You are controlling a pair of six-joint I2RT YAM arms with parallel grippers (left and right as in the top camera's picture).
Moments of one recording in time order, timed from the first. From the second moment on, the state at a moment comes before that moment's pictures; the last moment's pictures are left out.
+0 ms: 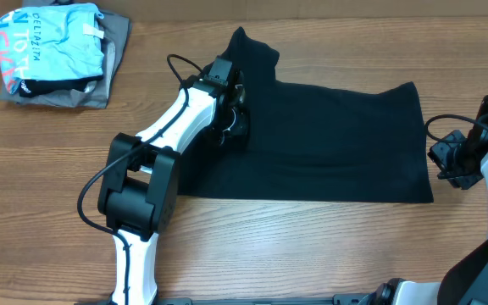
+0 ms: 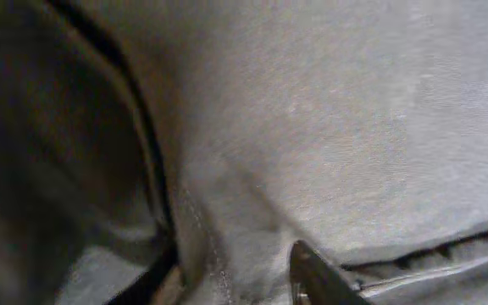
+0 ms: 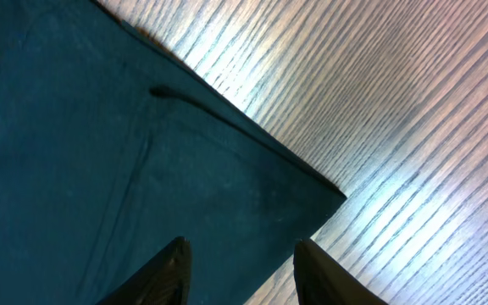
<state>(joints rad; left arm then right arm) -0.37 2.18 1.62 -0.80 0.29 -0.36 -0.43 1.55 1.18 -0.97 0.01 0.54</state>
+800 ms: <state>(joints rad) -0.37 2.18 1.62 -0.49 0.32 -0.34 -0.43 1.55 1.18 -0.98 0.01 0.54</state>
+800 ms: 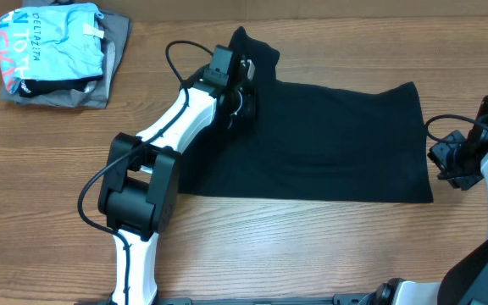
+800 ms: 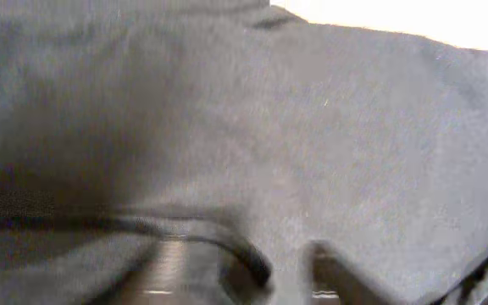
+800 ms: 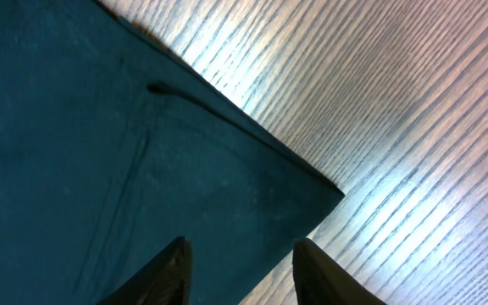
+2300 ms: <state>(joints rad) -0.23 2.17 1.54 -1.12 0.29 -0.24 -0.43 1.67 0.86 -0.64 -0.16 0.62</state>
